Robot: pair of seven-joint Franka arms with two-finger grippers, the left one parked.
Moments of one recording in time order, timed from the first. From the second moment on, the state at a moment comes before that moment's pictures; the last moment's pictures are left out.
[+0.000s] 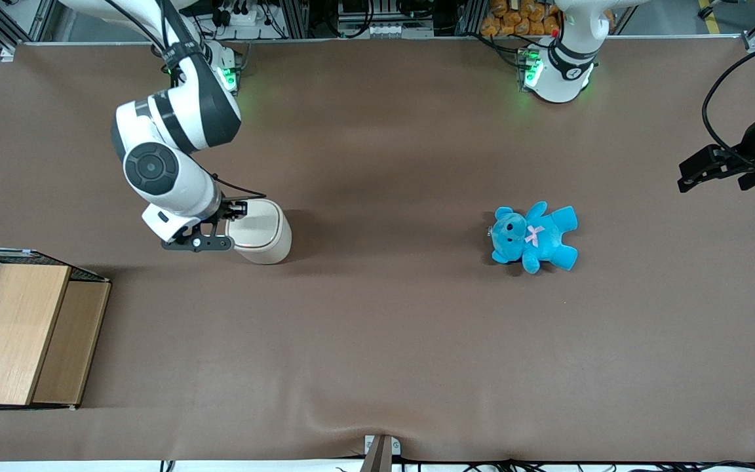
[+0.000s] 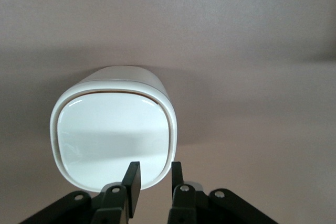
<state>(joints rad) 0.36 0.23 0.00 -1.89 -0.02 1.90 0.37</state>
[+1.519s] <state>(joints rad) 0.37 0.30 0.00 -1.93 -0.02 1.96 0.40</state>
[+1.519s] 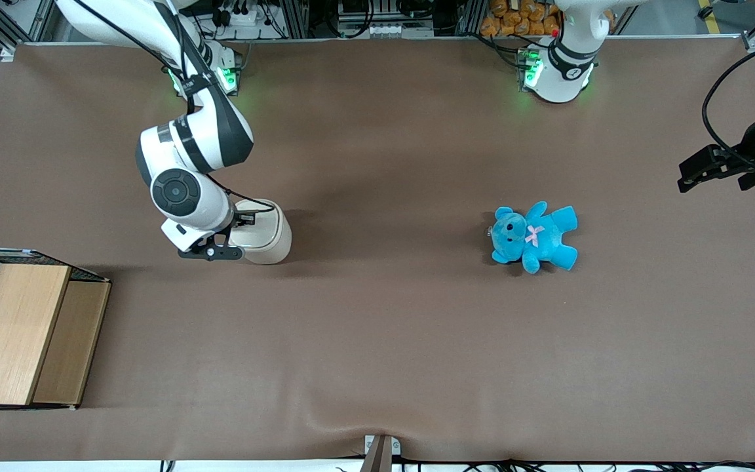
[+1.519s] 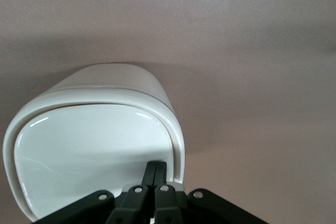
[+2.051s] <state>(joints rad) 0.37 0.30 0.00 -1.57 -0.02 1.59 0.40</state>
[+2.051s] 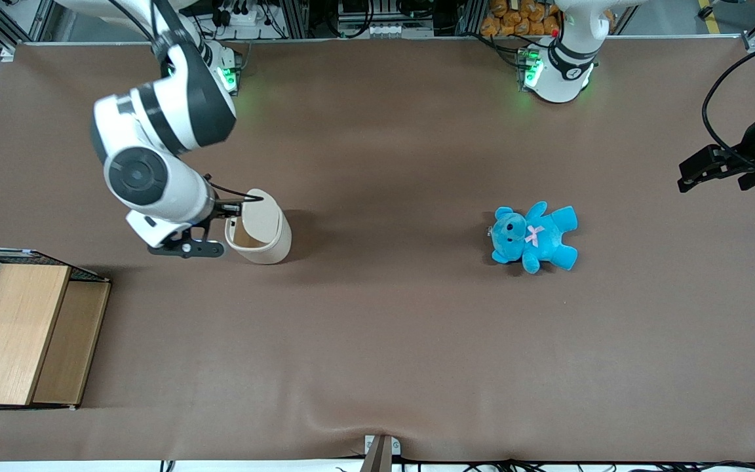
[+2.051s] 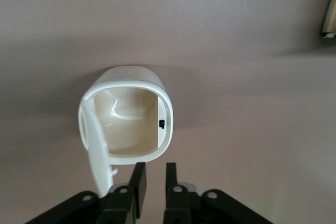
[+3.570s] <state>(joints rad) -0.02 -0.12 -0.03 -1.58 0.01 1.47 -0.14</state>
